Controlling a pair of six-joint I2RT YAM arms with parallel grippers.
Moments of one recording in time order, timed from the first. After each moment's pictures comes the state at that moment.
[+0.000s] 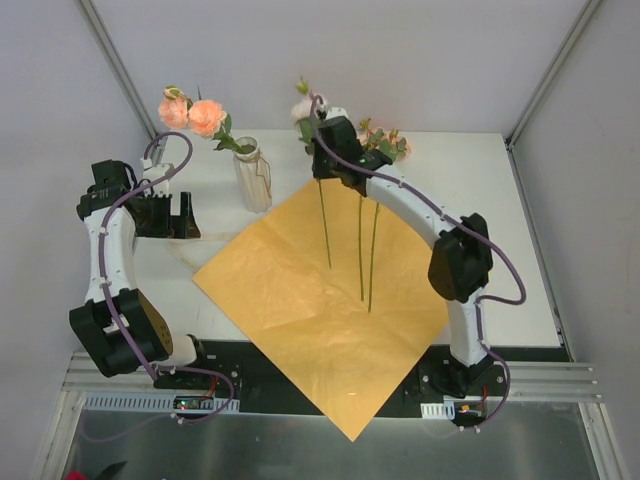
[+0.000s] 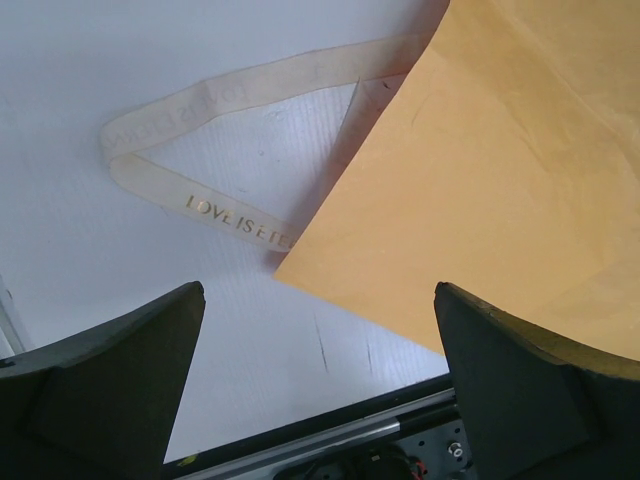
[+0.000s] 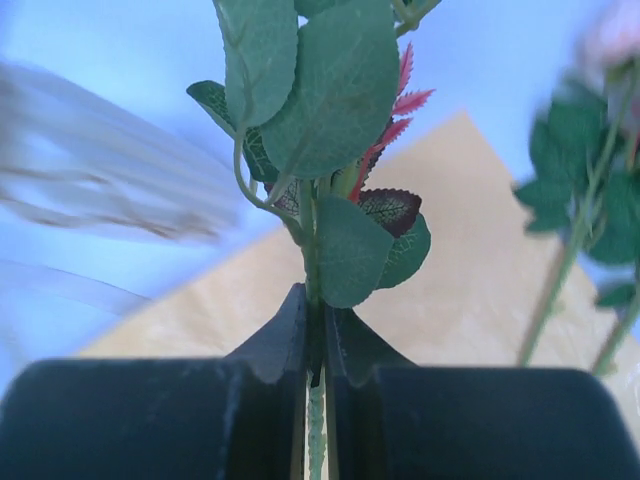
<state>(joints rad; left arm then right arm) 0.38 1.35 1.24 -1.00 0.50 0.35 0.69 2.10 1.92 -0.52 0.19 0.38</state>
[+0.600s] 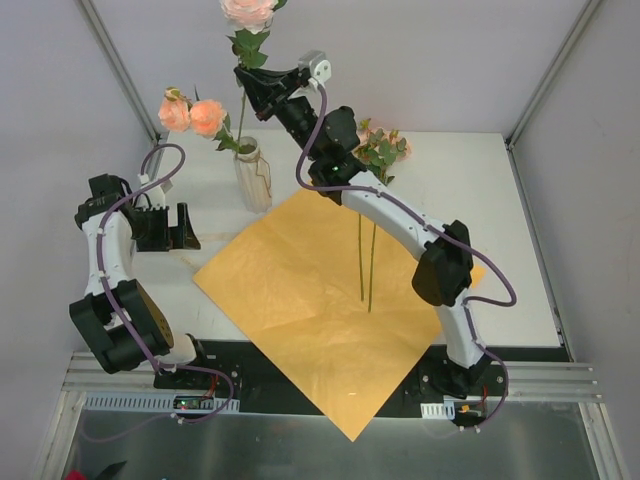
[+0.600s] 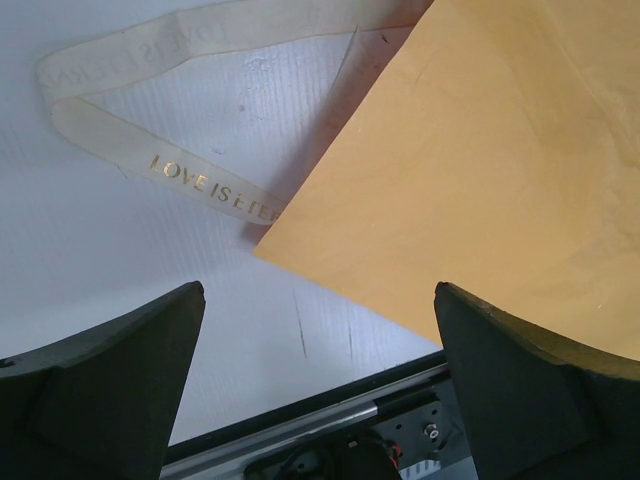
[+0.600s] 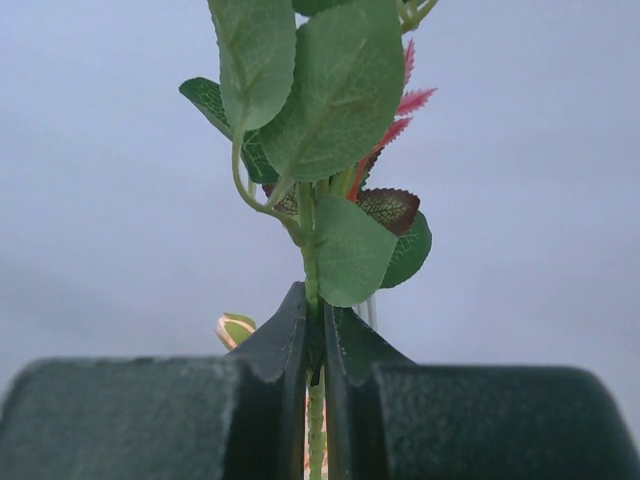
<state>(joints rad) 0.46 1.38 1.16 -1.02 0.58 0.36 0.84 2.08 2.08 0.69 -0.07 0.20</state>
